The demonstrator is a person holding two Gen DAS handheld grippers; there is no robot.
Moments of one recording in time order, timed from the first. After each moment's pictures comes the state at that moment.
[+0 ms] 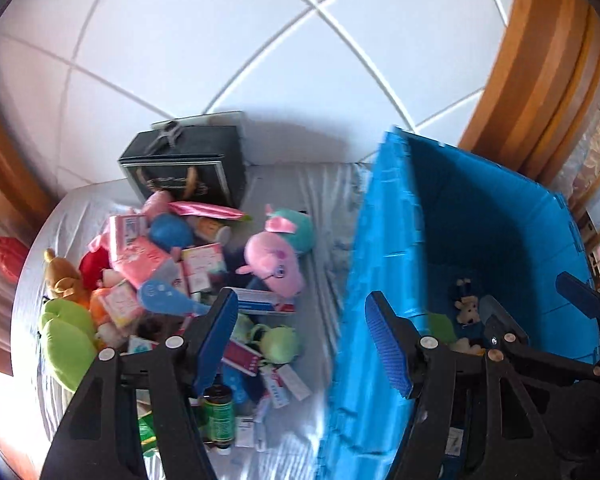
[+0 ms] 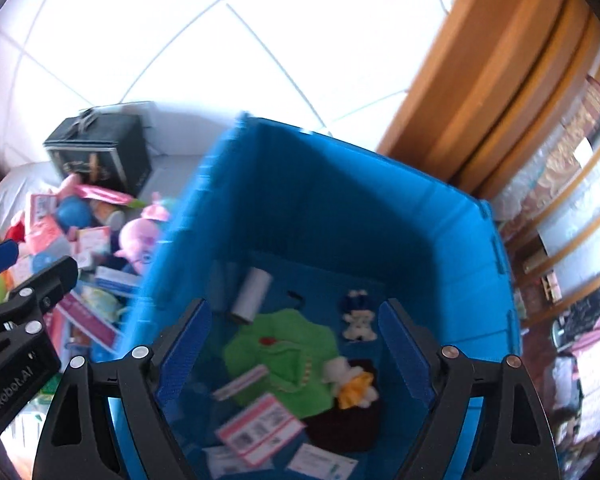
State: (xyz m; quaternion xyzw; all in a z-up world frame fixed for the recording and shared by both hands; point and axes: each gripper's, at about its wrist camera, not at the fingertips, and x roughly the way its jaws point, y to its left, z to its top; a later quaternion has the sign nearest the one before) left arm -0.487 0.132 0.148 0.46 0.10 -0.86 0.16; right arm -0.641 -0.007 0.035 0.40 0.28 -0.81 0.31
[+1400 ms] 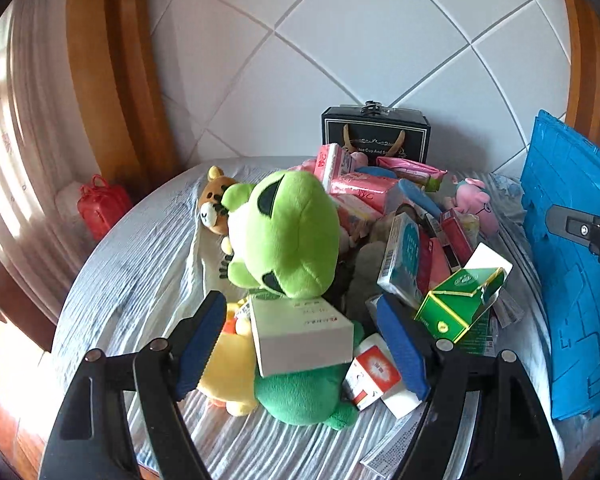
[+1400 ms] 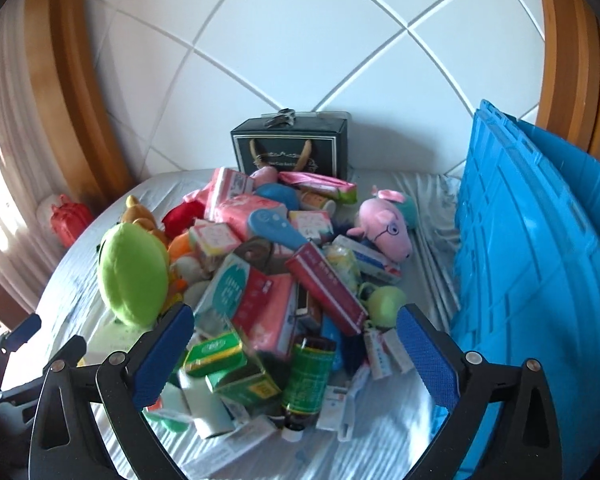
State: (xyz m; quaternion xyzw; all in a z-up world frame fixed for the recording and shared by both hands) left arm -0.159 -0.043 -0.002 0.34 0.08 -0.89 0.31; right arm -0.362 -0.030 -0.072 0.34 0.15 -0.76 0.54
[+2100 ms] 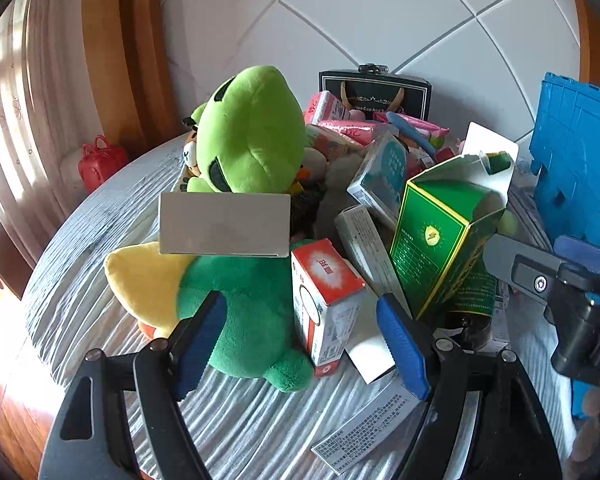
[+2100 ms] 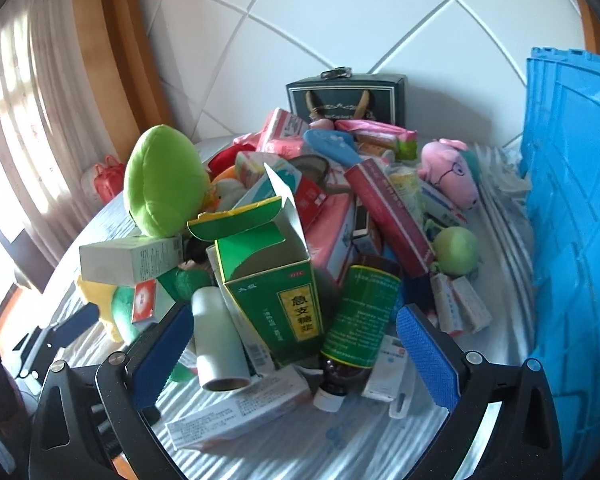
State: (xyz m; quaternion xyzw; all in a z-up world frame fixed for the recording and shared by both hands) left arm -0.173 0.009 -0.097 0.35 0.10 -0.87 0.33; right arm -0.335 -0.015 -0.181 0.34 0.15 -0.69 0.63
